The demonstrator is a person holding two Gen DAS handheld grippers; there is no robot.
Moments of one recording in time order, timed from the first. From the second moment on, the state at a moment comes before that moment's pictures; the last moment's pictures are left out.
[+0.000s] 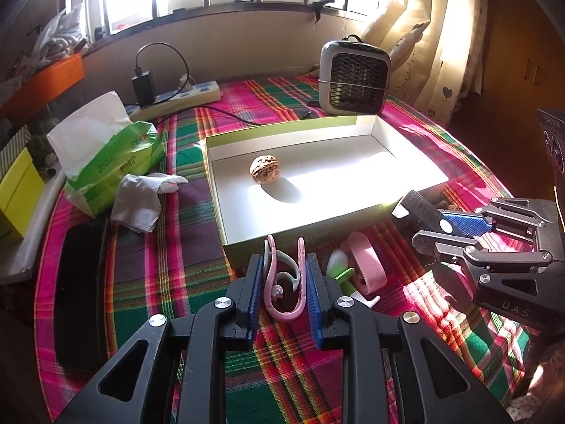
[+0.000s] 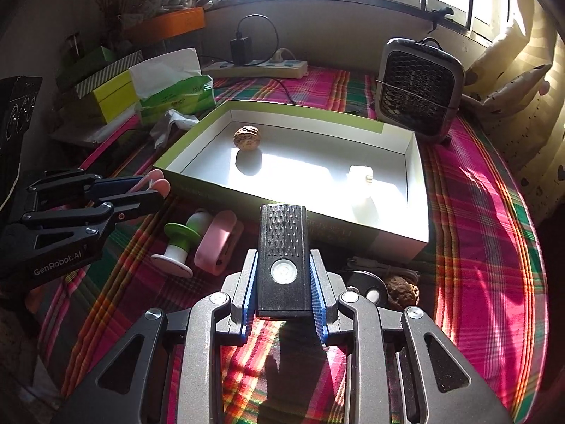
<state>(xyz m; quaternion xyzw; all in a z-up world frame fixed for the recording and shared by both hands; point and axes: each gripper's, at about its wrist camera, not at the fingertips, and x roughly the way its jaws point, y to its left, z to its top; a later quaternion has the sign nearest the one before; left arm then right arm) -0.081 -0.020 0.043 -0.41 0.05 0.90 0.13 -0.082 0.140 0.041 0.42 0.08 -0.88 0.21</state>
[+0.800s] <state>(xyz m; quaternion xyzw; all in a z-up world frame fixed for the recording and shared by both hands) -0.114 -0.014 0.057 -0.40 0.03 0.91 0.14 -0.125 0.138 0.066 0.41 0.08 -0.88 0.21</state>
